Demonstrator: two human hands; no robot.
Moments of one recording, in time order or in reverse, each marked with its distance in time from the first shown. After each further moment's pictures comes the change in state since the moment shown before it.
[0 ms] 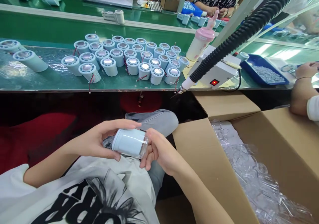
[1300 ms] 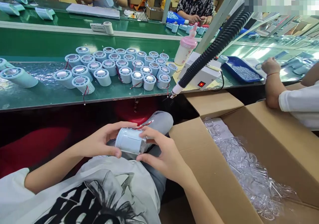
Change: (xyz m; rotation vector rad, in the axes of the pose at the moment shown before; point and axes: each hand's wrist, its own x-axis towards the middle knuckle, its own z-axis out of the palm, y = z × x) left_hand 0.017 -0.003 -0.014 -0.205 -0.050 -0.133; right_hand -0.012 0.003 -0.008 -0.782 0.252 -0.749
